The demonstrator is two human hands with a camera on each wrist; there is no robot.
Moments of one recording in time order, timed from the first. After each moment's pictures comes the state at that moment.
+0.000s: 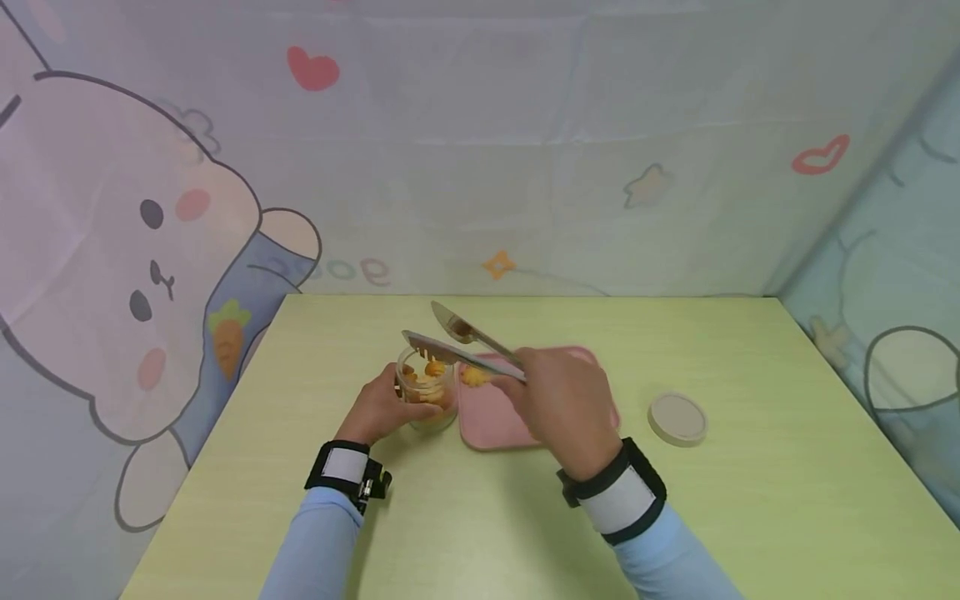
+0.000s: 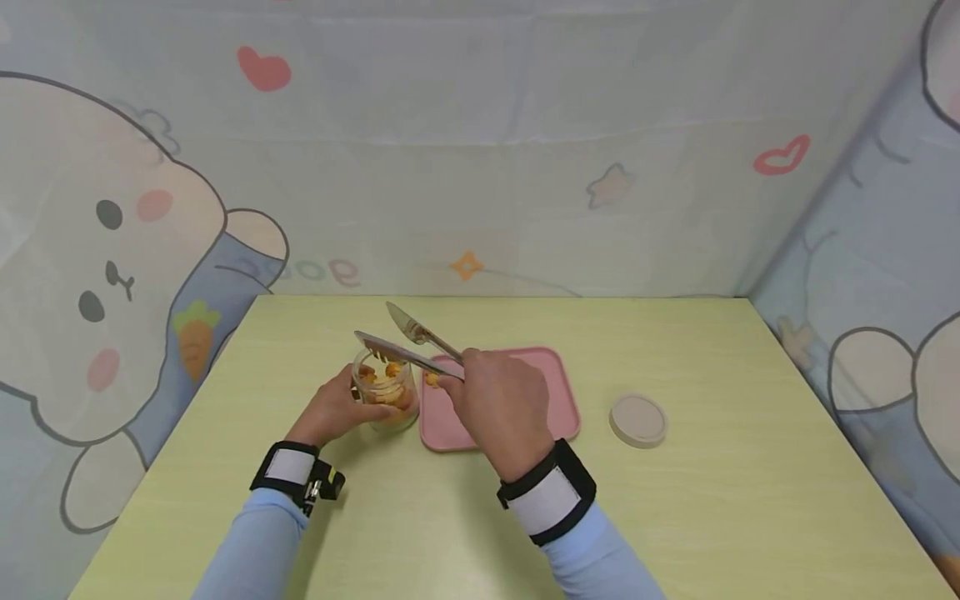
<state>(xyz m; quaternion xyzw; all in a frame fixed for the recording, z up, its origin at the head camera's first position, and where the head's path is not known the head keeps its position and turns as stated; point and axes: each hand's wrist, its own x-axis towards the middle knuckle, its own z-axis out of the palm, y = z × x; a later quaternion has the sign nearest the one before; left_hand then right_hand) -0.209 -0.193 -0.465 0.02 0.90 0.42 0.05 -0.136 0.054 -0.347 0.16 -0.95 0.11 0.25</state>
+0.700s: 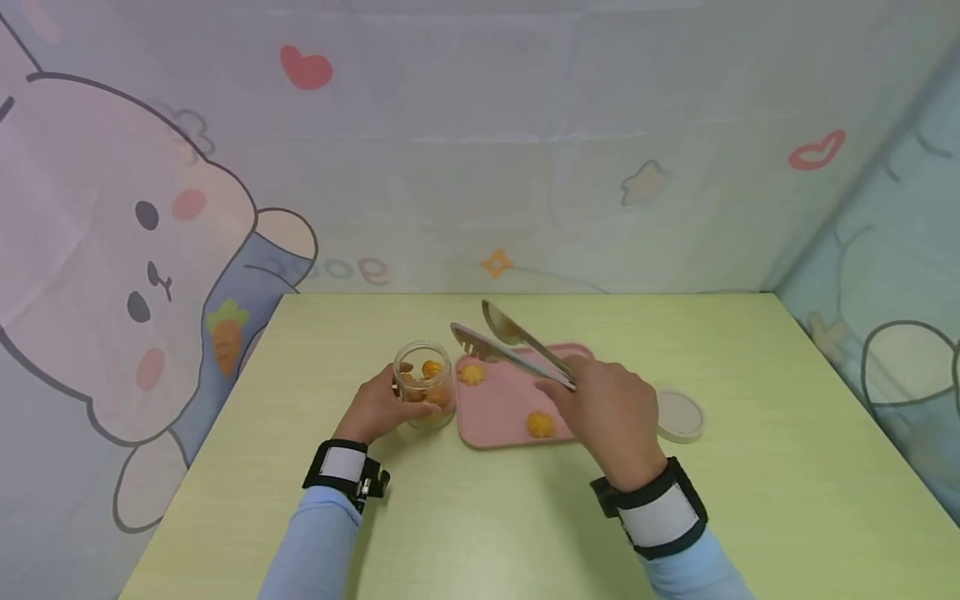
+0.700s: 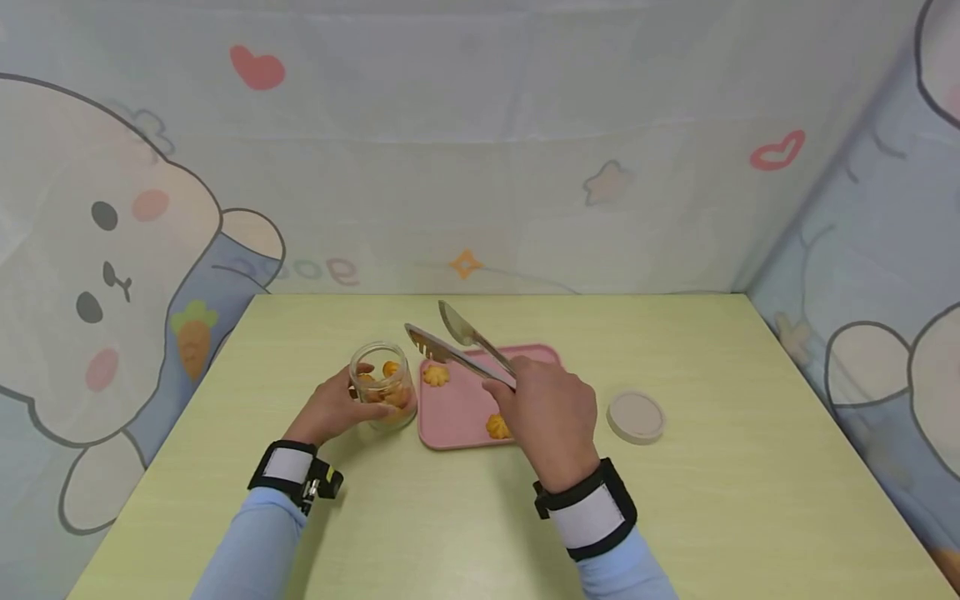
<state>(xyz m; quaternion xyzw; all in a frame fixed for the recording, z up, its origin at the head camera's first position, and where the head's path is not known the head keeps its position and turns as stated) -0.209 -0.190 -0.466 0.02 0.90 0.42 0.06 -0.128 0.099 -0.361 0.10 -0.95 0.14 0.26</state>
